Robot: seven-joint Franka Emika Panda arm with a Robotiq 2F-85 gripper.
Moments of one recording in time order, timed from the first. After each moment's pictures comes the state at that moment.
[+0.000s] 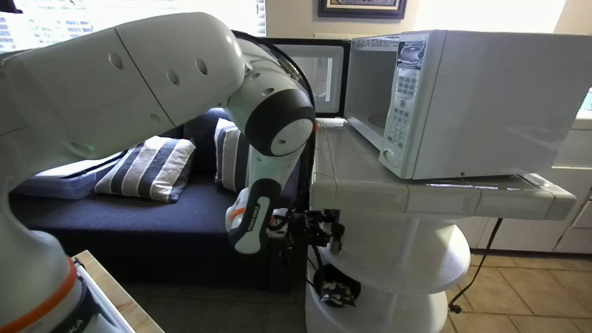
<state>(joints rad) -0.43 1.22 0.50 -1.96 -2.51 1.40 2.71</state>
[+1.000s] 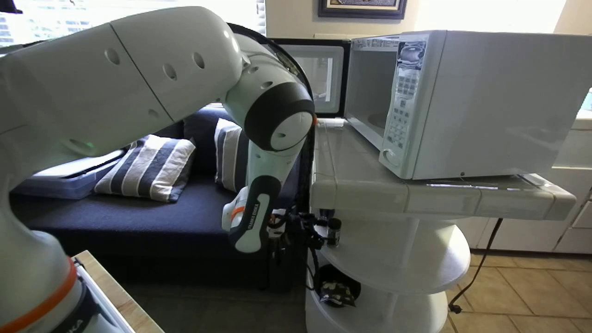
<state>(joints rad) -0.43 1.20 0.49 -1.98 -2.51 1.55 2.71</state>
